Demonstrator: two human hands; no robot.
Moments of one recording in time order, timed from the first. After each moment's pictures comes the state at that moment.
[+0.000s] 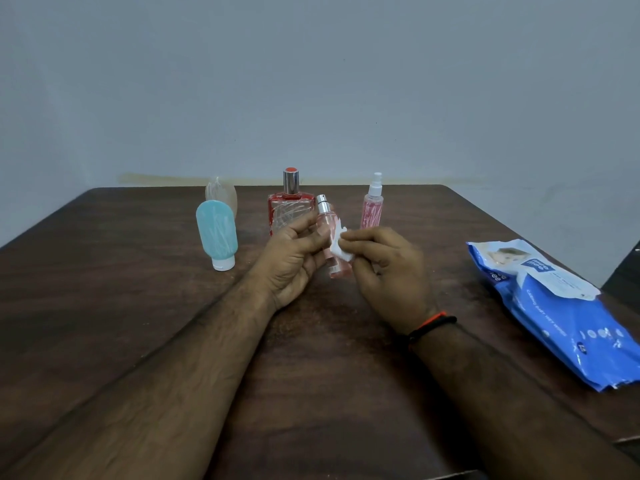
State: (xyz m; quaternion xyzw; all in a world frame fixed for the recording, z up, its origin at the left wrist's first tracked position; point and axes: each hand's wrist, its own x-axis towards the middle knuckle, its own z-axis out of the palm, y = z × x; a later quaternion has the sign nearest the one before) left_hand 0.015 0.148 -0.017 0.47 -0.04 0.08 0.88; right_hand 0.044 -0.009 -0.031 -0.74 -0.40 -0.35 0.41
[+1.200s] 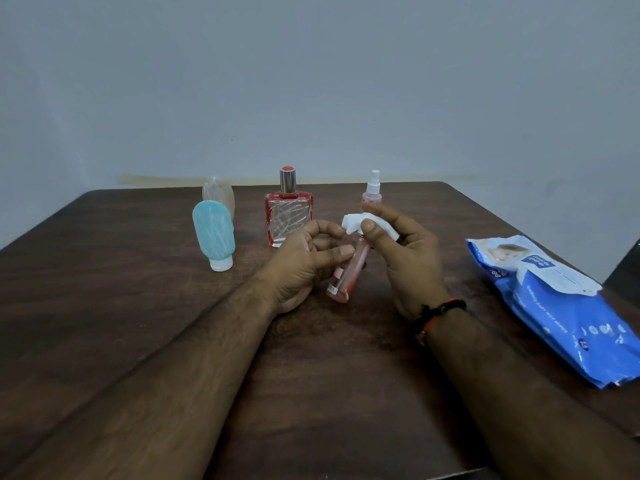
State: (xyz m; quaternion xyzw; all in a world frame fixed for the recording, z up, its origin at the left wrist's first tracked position) left_hand 0.011 0.140 -0.021 0.59 -0.07 0.03 0.80; right_hand 0.047 -0.011 -0.015 -0.57 -0.23 -0.07 0.79
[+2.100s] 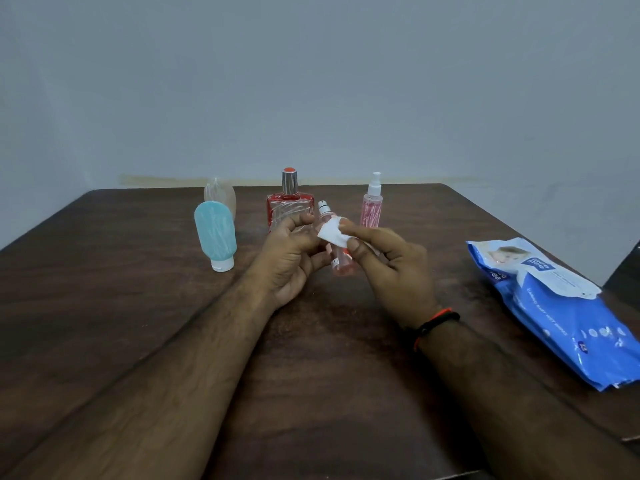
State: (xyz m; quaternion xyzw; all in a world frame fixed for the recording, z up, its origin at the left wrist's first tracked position) left_hand 0.016 0.149 -0.015 0.48 -0.01 0.09 0.87; right_hand 0.042 -0.012 -0.027 -0.71 -0.35 -0.22 0.57
